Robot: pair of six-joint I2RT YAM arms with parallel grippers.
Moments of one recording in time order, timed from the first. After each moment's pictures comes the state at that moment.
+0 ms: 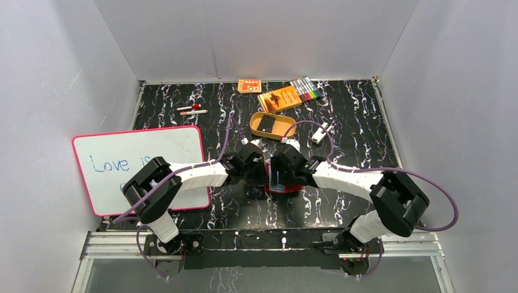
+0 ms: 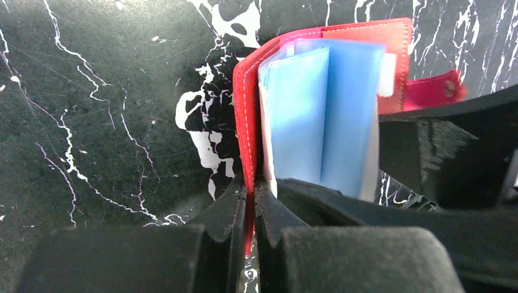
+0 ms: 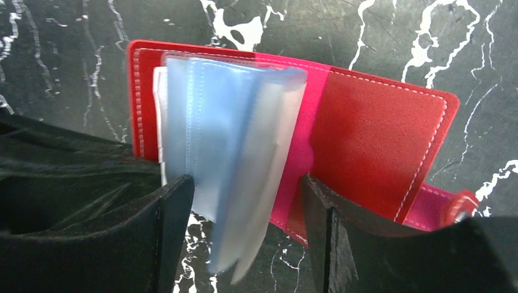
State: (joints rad) left arm -0.88 1.65 0.86 -0.07 0.07 -0.88; right arm 0.88 1.44 0.78 -0.35 0.17 0.70
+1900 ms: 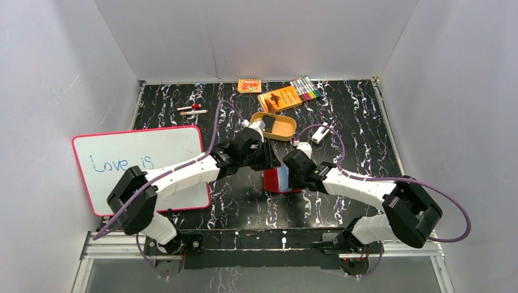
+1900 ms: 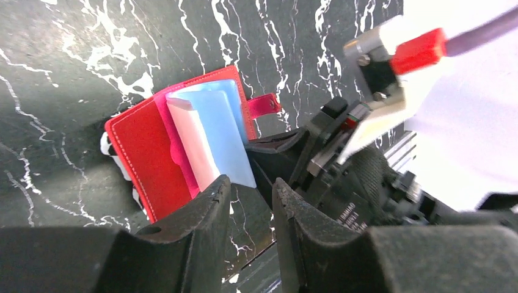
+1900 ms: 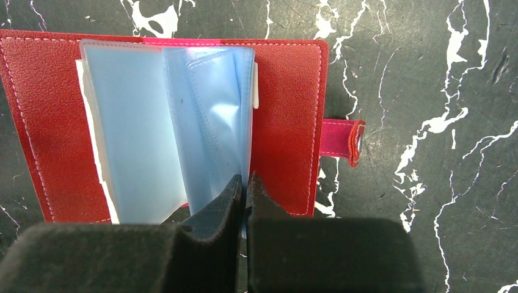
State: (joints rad) left arm -0.89 1.48 1.01 -0.18 0.04 -0.86; right arm 0.85 1.33 0.67 -0.37 0.27 0.72
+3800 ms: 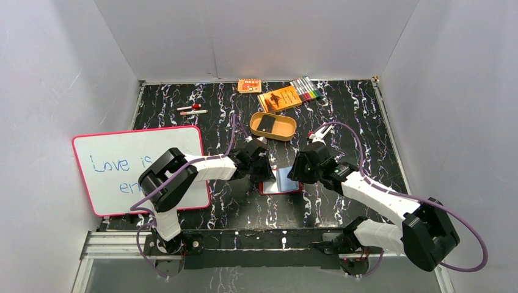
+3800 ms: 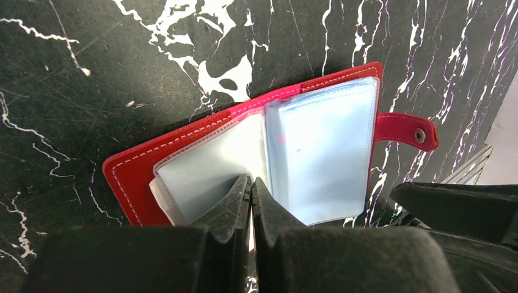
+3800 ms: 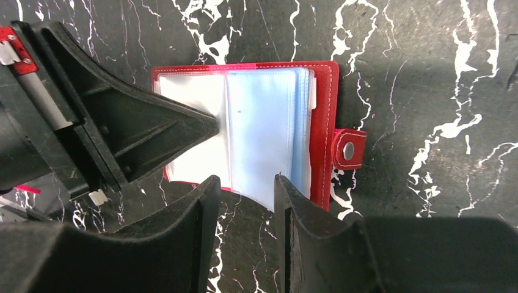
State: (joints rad) left arm -0.85 1.81 0.95 -0.02 0.12 -0.92; right arm 0.69 1.13 0.62 -0.33 0.02 0.73
